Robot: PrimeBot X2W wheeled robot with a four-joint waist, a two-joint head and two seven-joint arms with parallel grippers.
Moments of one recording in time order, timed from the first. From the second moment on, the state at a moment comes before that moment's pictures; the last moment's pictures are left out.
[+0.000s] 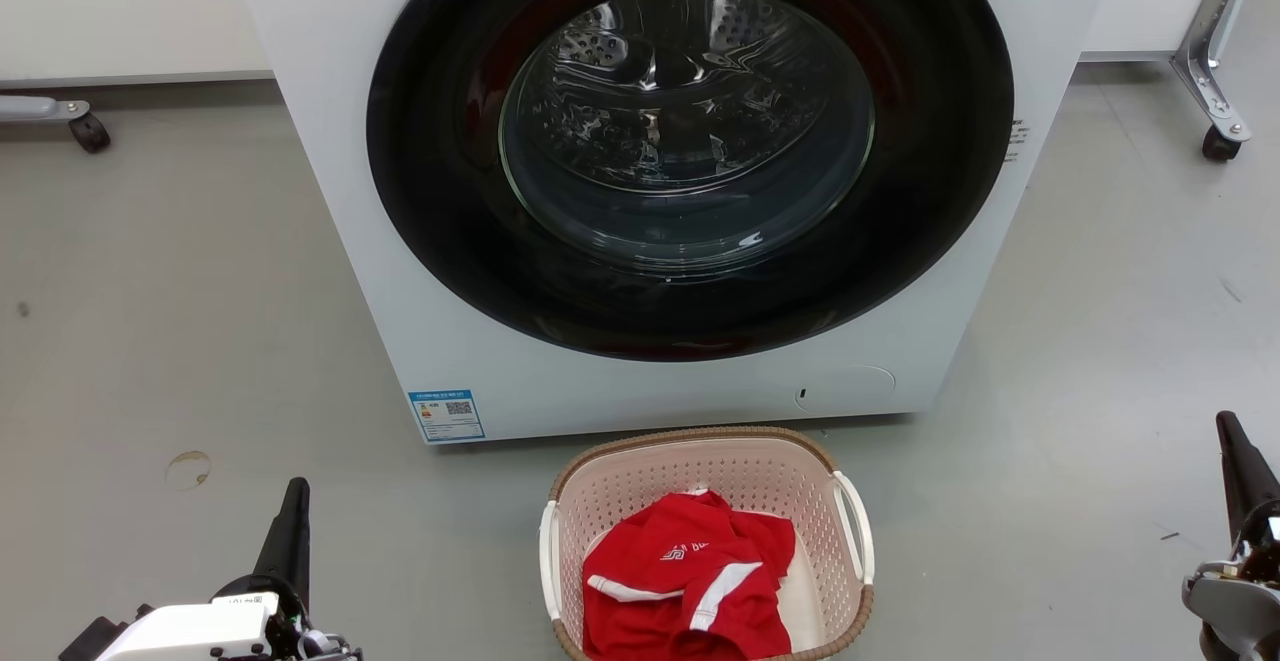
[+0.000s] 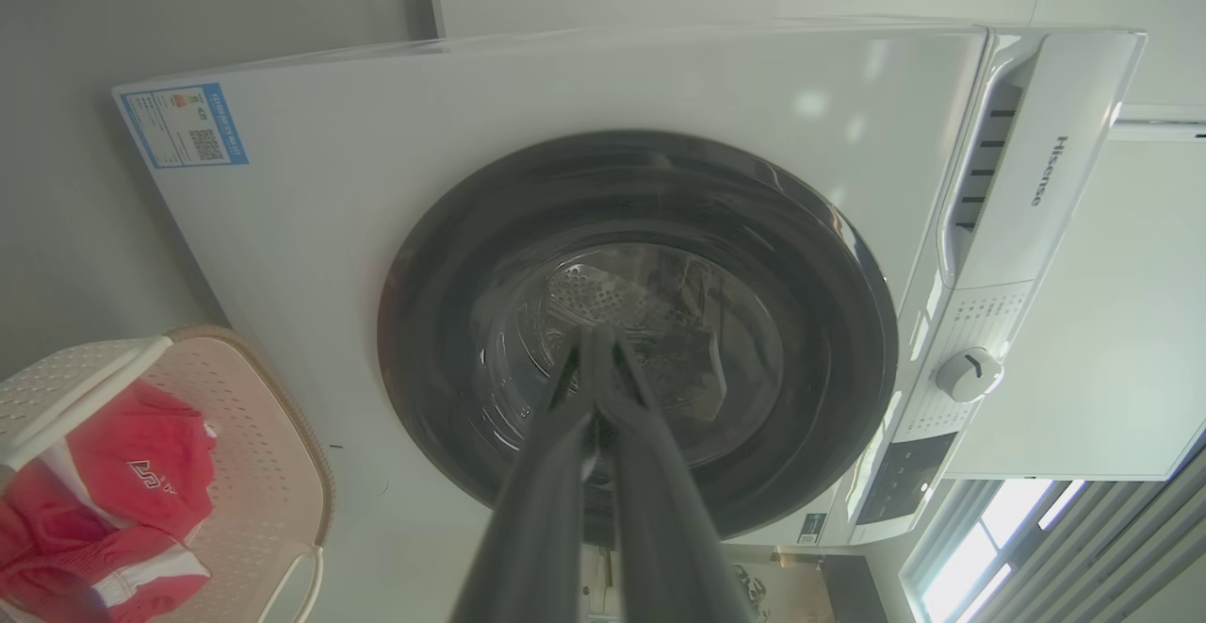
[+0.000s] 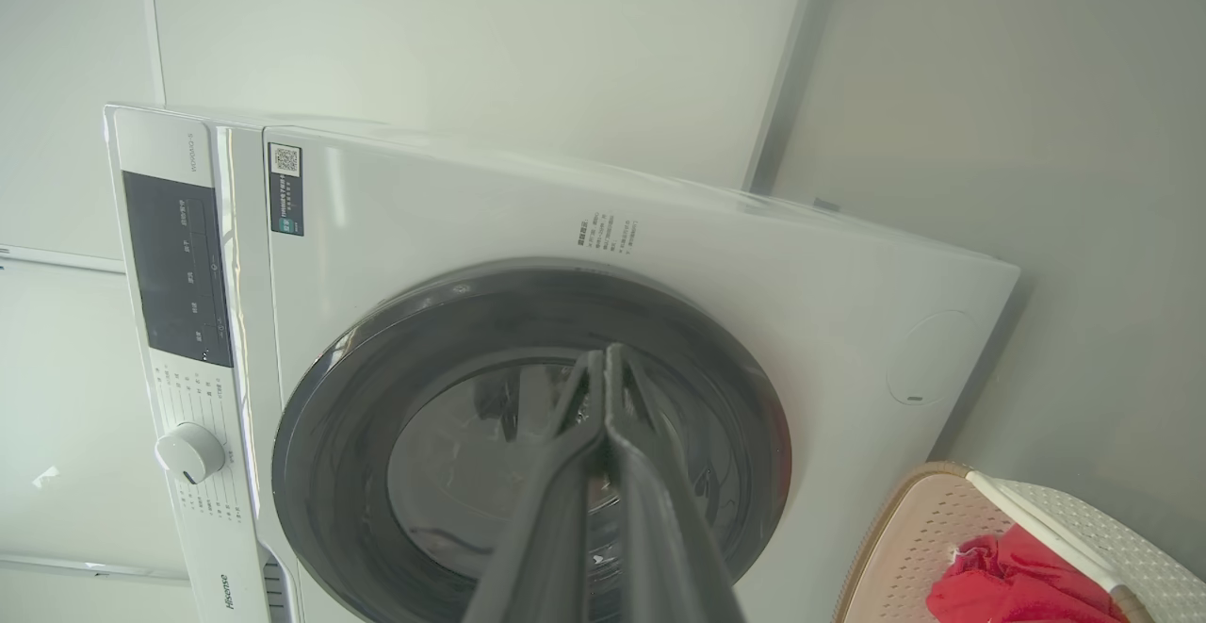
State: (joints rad) left arm -0.05 0.04 0.08 0.27 -1.60 -0.12 0.11; right arm -0.06 -0.02 -0.13 0.28 1.60 0.13 0.11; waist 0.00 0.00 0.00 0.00
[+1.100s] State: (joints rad) left arm -0.01 0.03 0.05 0.30 -1.55 -0.12 0.06; right arm -0.01 -0.01 -0.08 0.29 1.53 0.12 0.07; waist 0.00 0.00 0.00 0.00
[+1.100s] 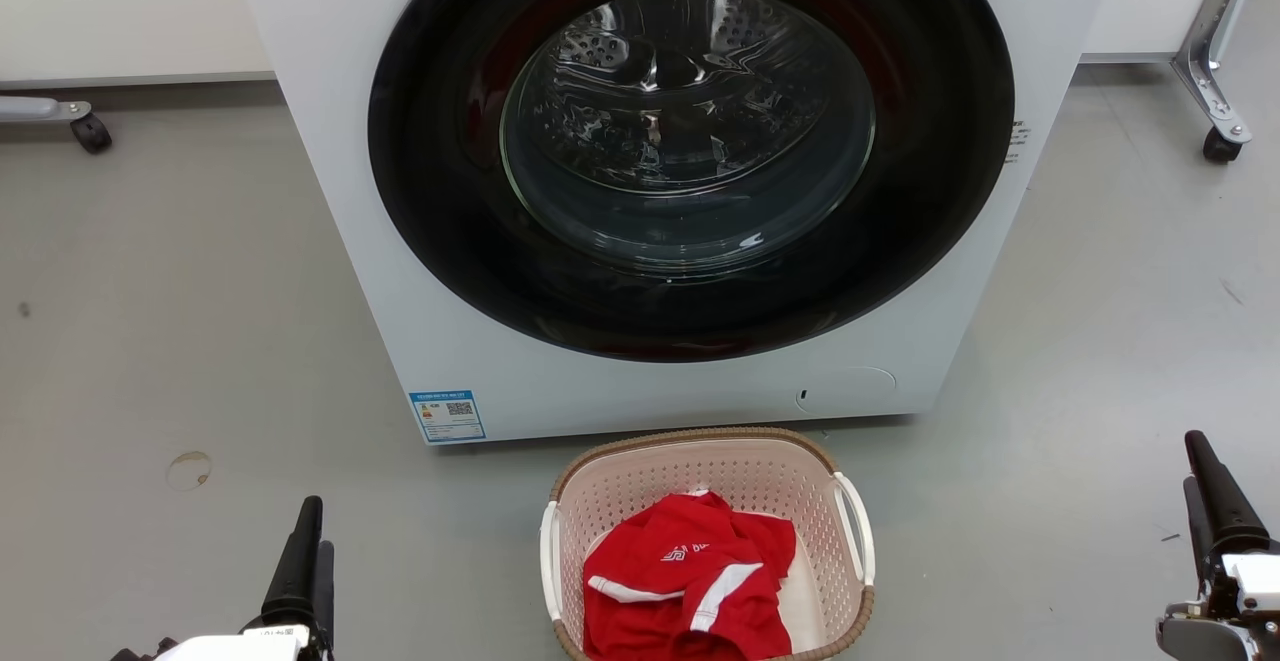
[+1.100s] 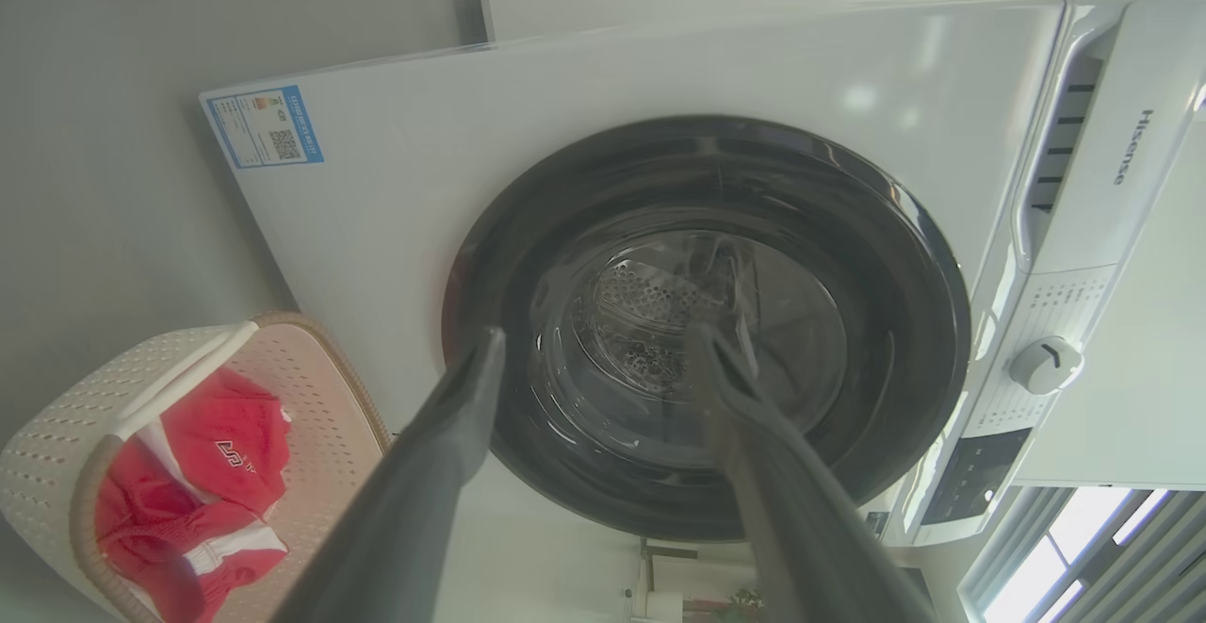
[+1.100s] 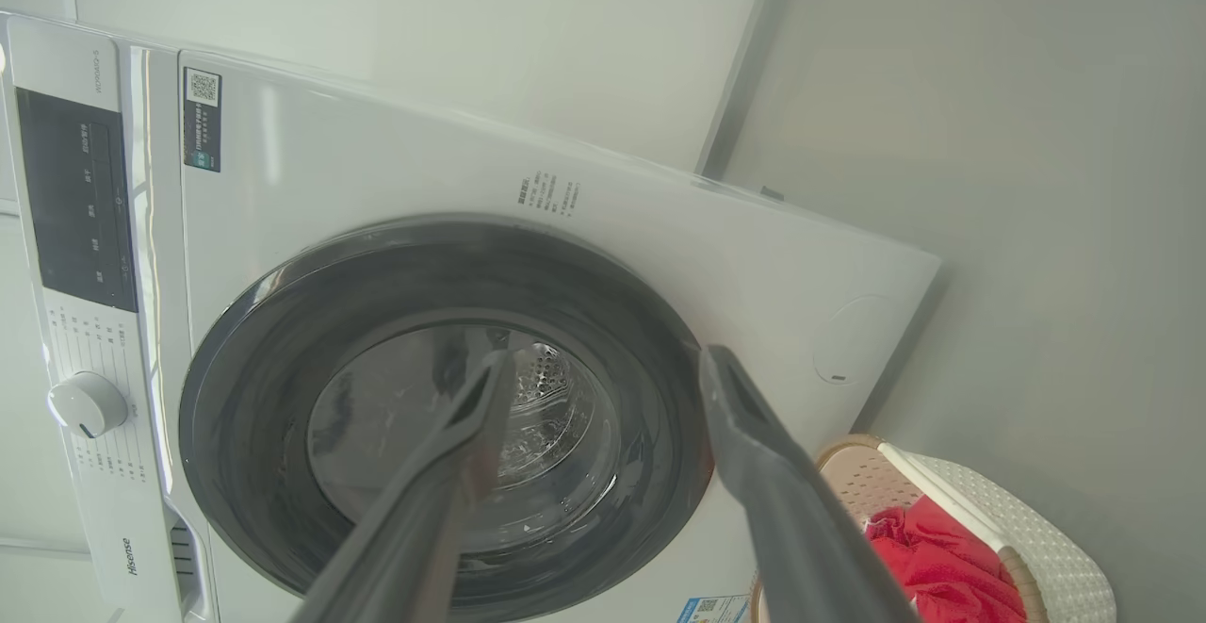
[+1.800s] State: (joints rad) left arm -0.01 0.03 0.01 0.28 -1.34 -0.10 0.00; right arm -0.01 -0.03 -0.03 0.25 1.17 0.12 0.01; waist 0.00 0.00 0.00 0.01
